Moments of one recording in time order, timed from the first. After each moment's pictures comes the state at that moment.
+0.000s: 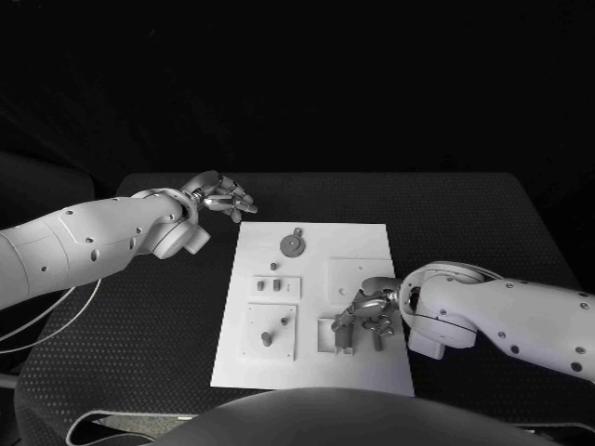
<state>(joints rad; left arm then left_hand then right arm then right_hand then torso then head) 1.16 -0.80 -0.15 1.16 -0.63 -0.27 0.11 1.08 -0.10 0.47 -0.28 0.05 0.85 0.18 0.39 0.39 1.16 0.12 0.07 0.33 1.06 0.03 0.58 0.60 0.03 1.07 -0.07 0.11 1.05 1.11 -0.69 -0.23 1.58 -0.90 0.02 -0.52 0.69 0.00 0.59 -0.29 0.04 1.03 0.08 0.24 0.70 1.17 -0.03 1.08 1.02 1.26 -0.10 1.46 1.12 0.18 1.10 -0.08 1.11 1.31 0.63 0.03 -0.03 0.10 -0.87</state>
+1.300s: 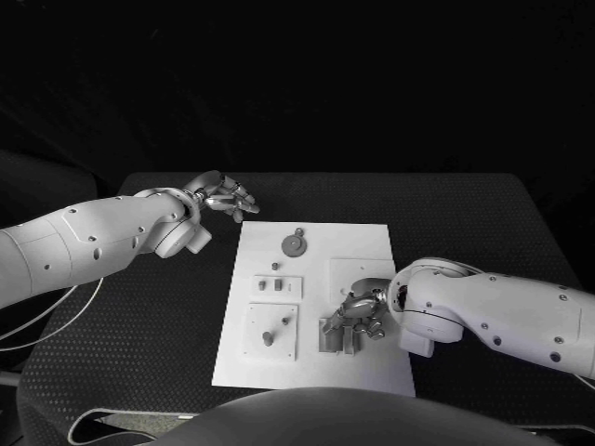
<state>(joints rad) 1.16 -0.80 -0.15 1.16 -0.63 -0.26 0.10 1.08 -0.10 0.47 -0.28 0.05 0.85 0.18 0.39 0.39 1.15 0.13 0.07 0.33 1.06 0.03 0.57 0.60 0.02 1.07 -0.07 0.11 1.05 1.11 -0.63 -0.23 1.54 -0.84 0.08 -0.53 0.69 0.01 0.58 -0.29 0.05 1.03 0.08 0.23 0.70 1.17 -0.03 1.08 1.02 1.26 -0.10 1.46 1.12 0.18 1.11 -0.07 1.11 1.31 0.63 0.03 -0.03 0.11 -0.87</state>
